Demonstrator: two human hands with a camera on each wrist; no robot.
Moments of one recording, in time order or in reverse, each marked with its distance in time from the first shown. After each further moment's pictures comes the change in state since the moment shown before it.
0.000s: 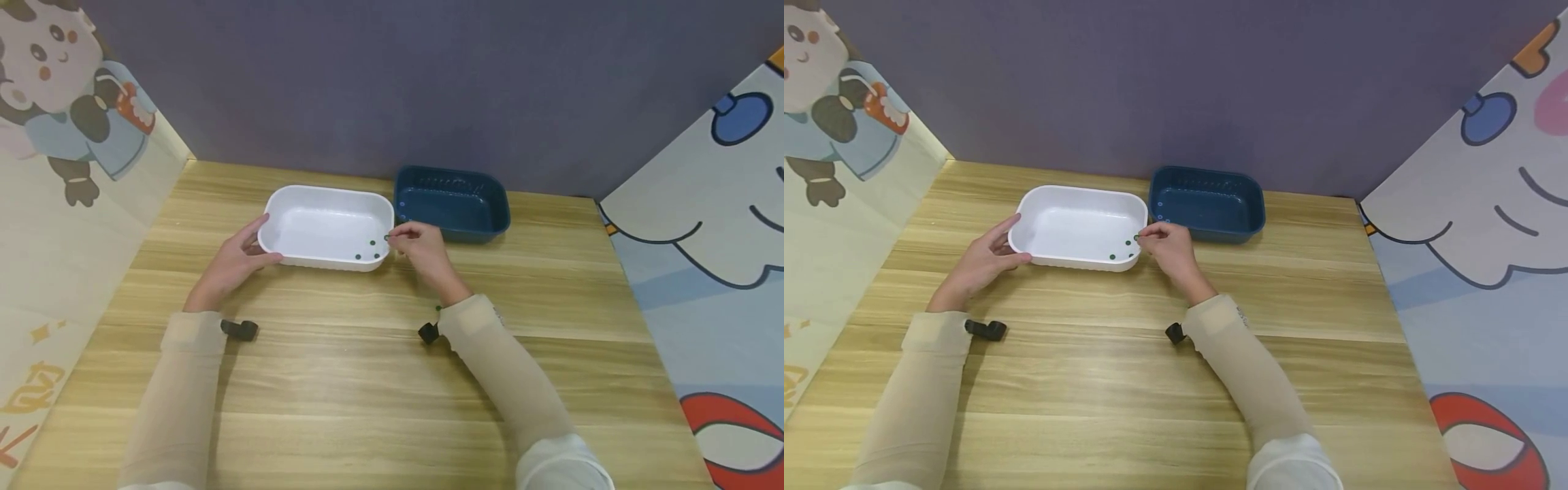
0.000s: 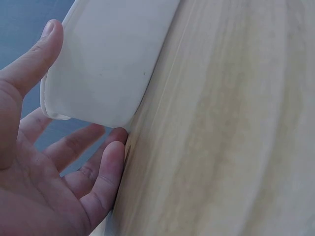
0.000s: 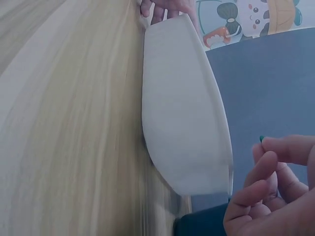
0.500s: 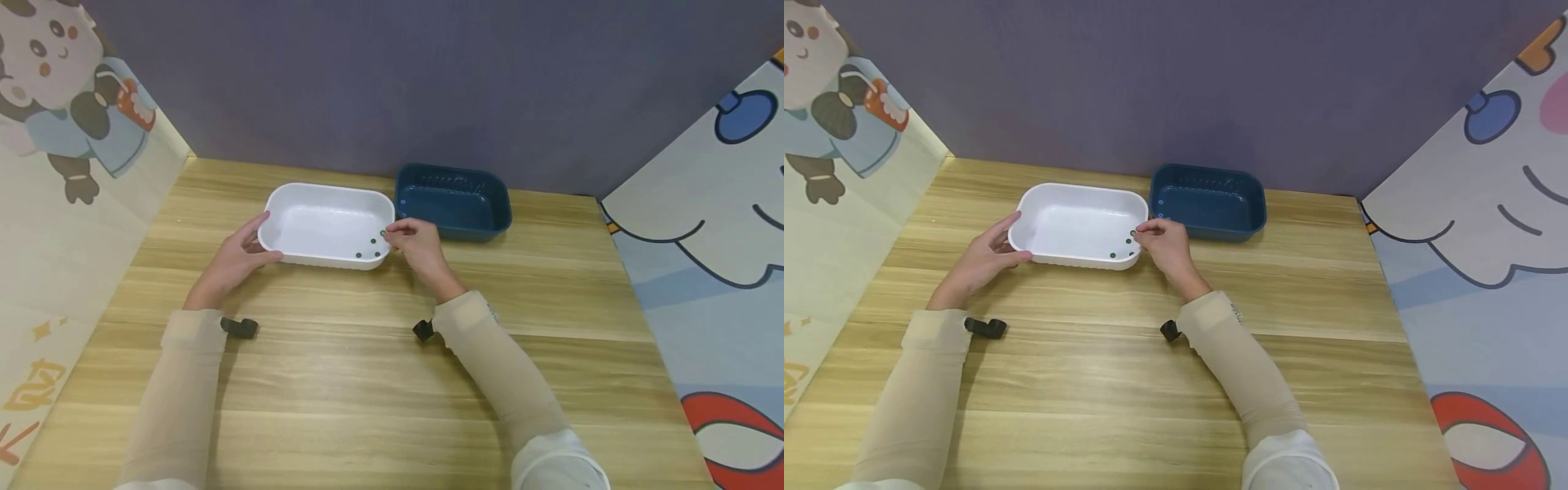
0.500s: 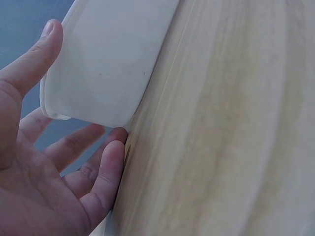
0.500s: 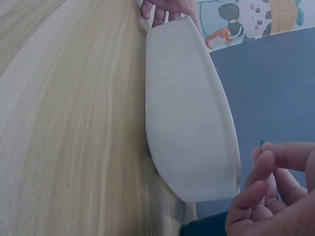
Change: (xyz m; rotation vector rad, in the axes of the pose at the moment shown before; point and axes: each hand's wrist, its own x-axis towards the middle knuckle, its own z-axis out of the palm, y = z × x) left_hand 0.000 0.000 -0.001 -0.018 -0.004 -0.003; right_hand 0.004 -0.003 0.012 0.049 0.034 0.024
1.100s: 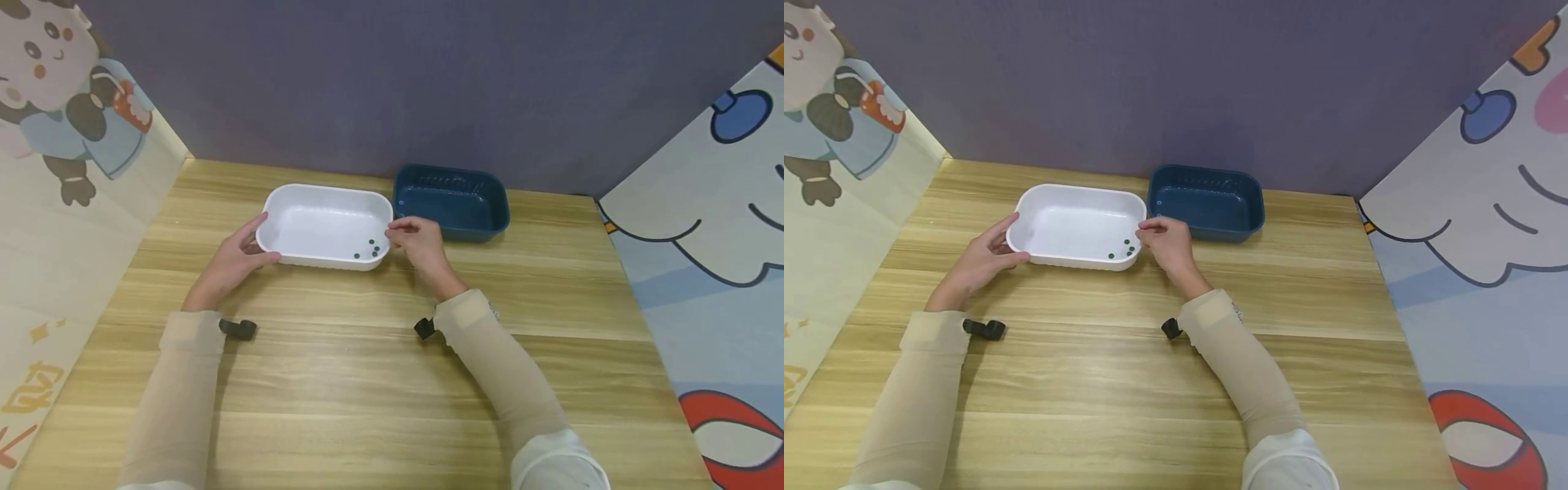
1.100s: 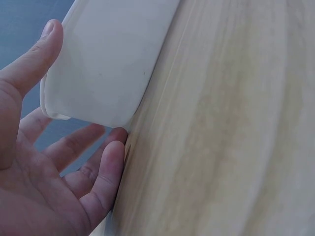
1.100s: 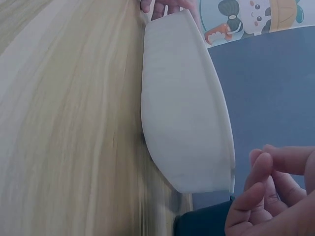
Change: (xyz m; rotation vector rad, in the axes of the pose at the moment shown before) left_hand 0.001 0.000 0.001 -0.005 -0.005 -0.003; right_hand 0.002 -0.001 -0.006 -0.008 0.027 -0.005
